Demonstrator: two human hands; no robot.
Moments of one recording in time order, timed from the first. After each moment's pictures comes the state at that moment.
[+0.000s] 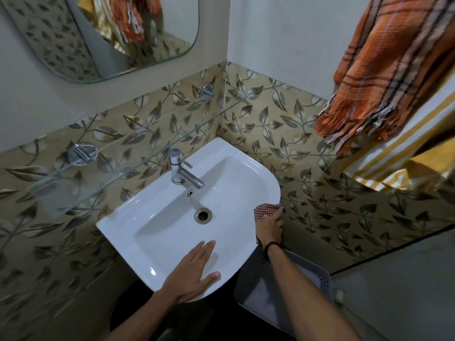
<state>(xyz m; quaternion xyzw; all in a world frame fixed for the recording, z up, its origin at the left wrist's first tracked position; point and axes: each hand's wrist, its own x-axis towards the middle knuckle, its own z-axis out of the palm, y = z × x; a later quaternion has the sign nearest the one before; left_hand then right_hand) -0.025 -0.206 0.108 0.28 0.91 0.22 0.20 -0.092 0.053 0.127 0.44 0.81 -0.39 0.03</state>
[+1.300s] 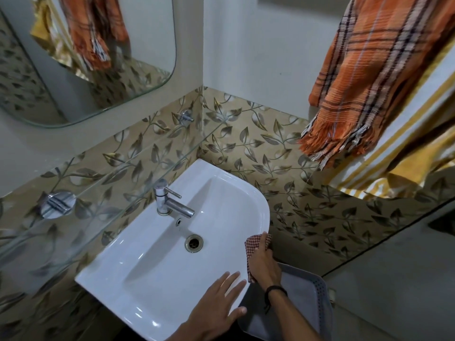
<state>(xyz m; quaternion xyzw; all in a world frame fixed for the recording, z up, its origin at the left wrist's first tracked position) -0.040 -0.162 0.105 0.41 0.85 0.19 0.27 -0.052 0.028 0.130 0.34 0.90 -0.25 0.14</state>
